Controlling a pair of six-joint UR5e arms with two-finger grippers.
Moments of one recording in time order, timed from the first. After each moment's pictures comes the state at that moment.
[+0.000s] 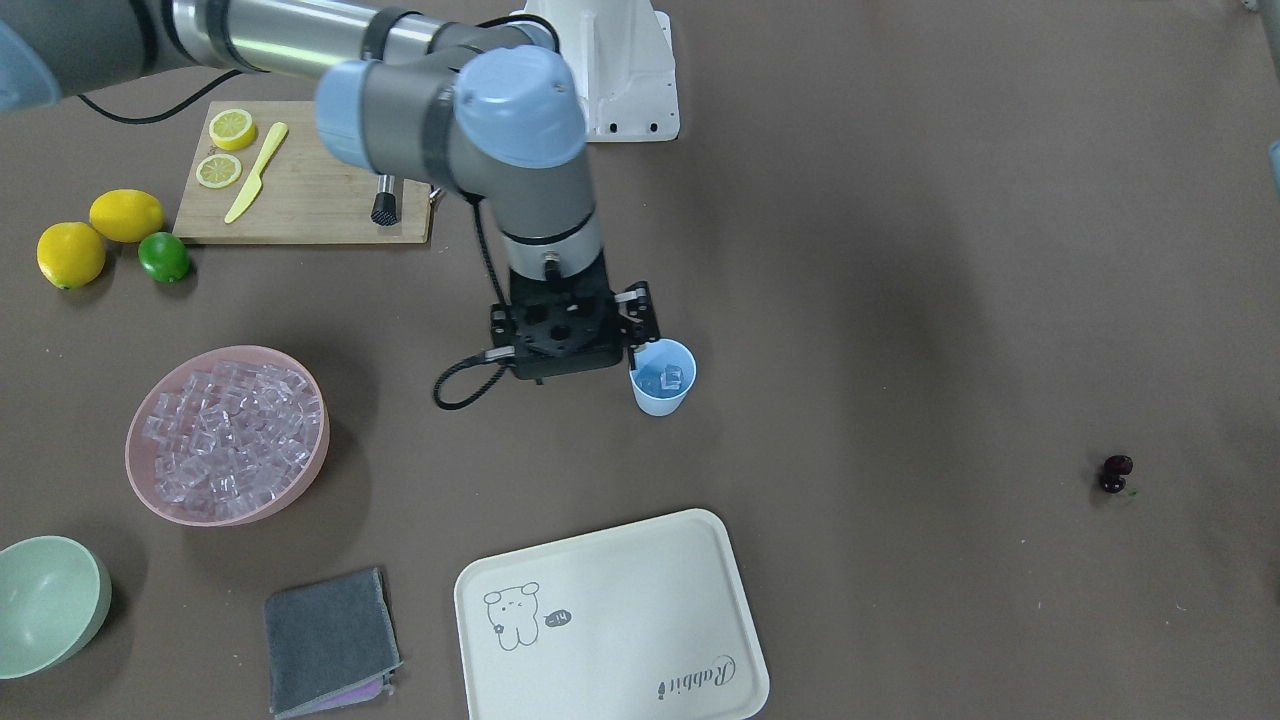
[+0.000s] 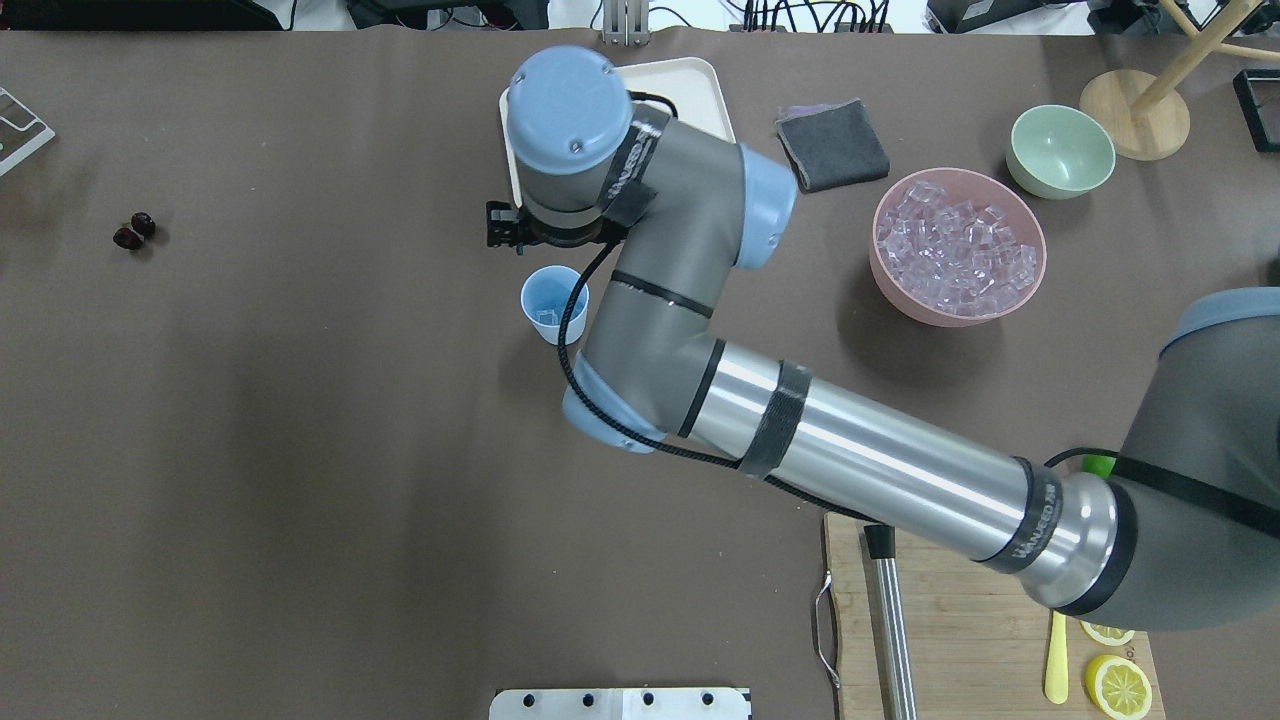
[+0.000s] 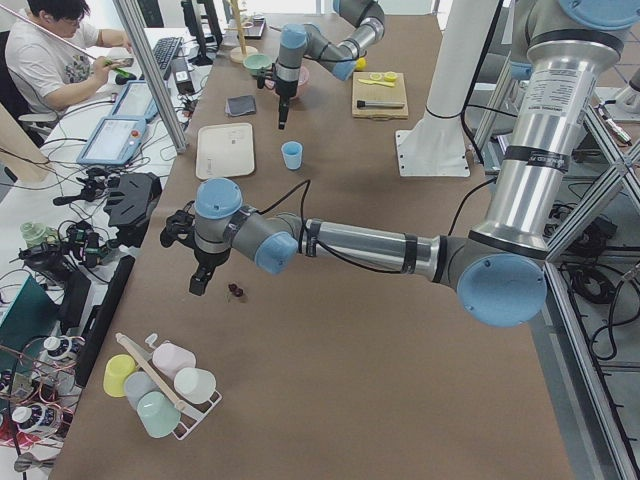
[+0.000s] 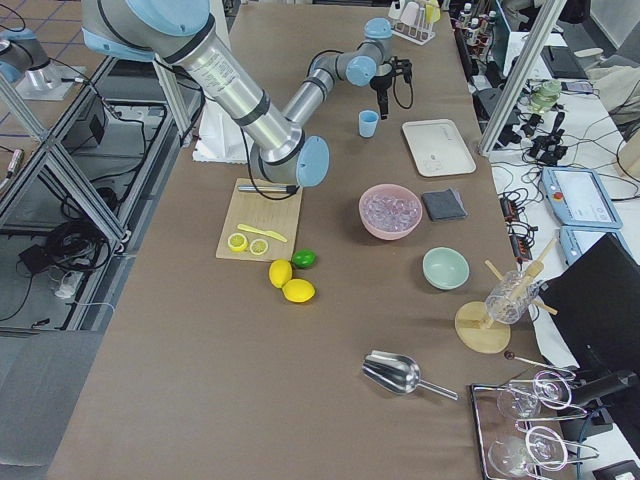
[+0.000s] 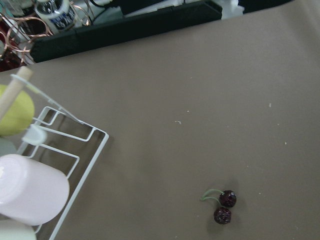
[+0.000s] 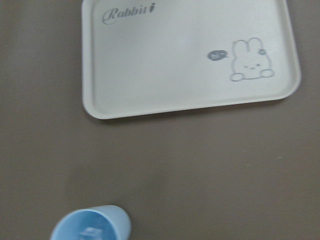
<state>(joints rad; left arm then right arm) -1.39 -1.83 -1.43 -2.03 -2.27 -0.24 0.72 -0.71 1.54 -1.56 1.96 0.99</state>
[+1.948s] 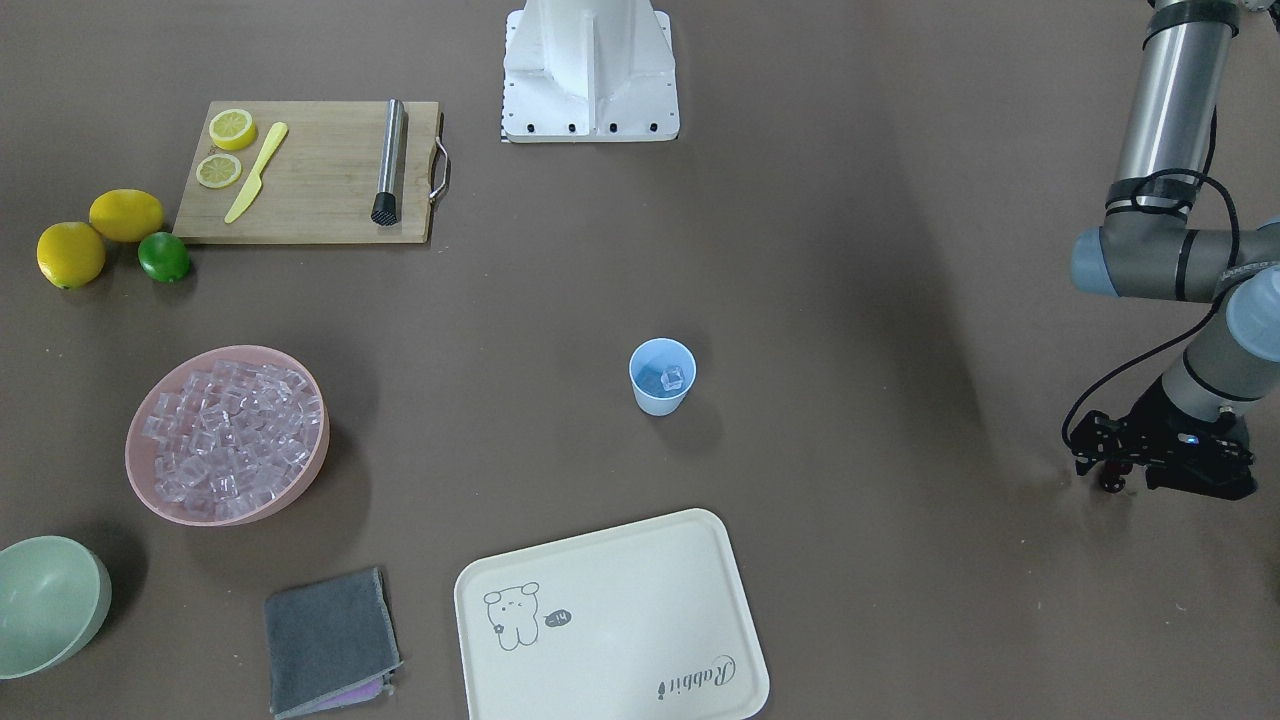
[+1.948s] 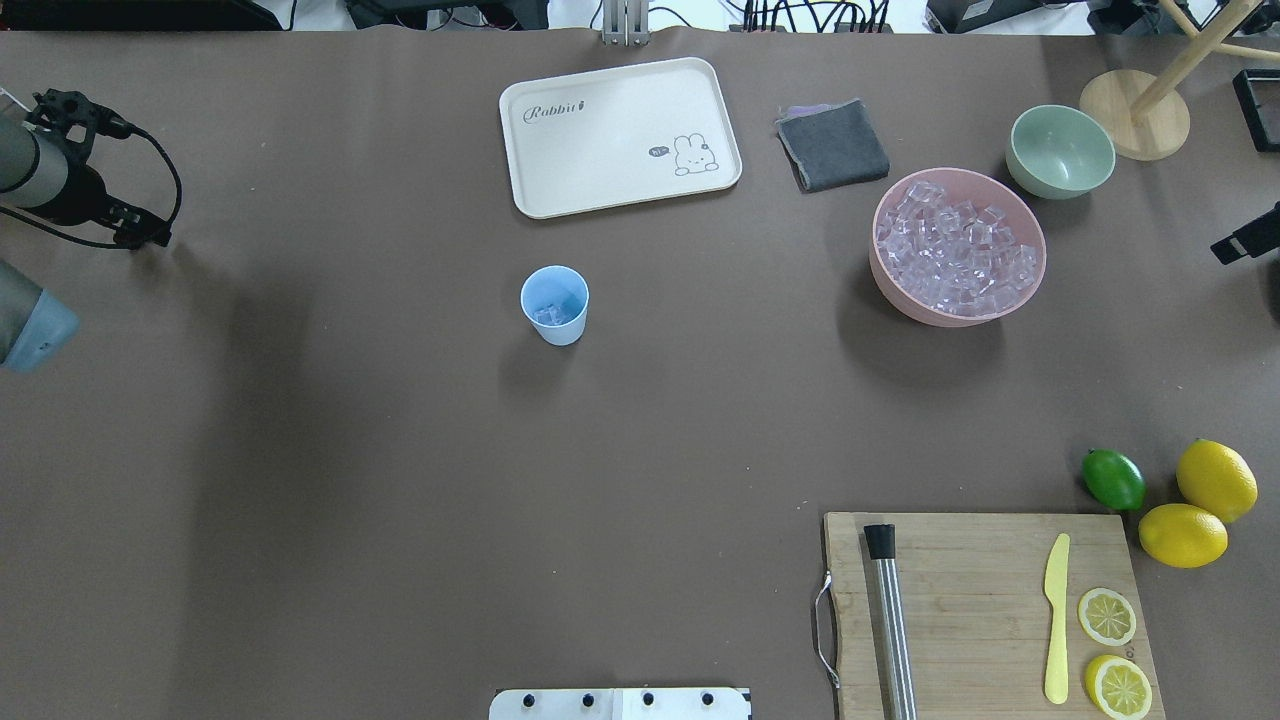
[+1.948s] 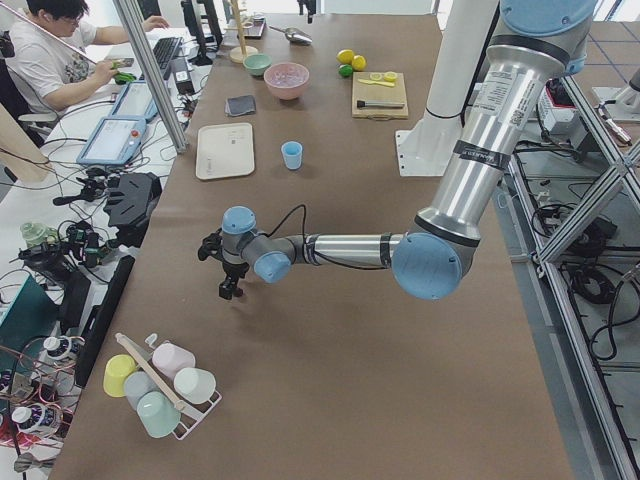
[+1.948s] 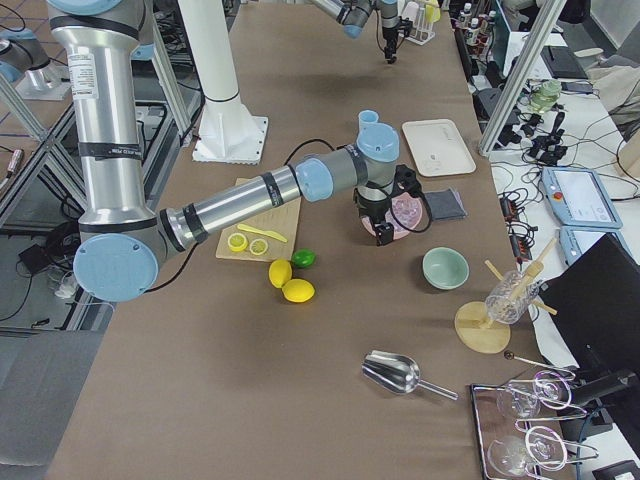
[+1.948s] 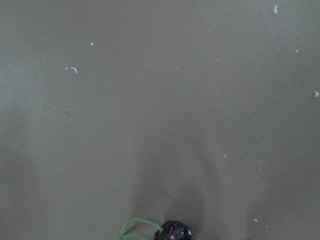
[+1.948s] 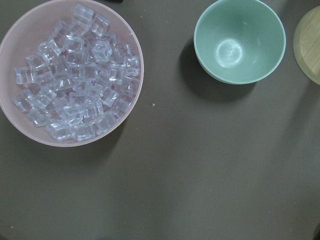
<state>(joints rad) -1.09 -1.92 -1.12 -2.28 -2.05 -0.42 1.31 -1.52 1.93 -1.60 2.33 -0.04</state>
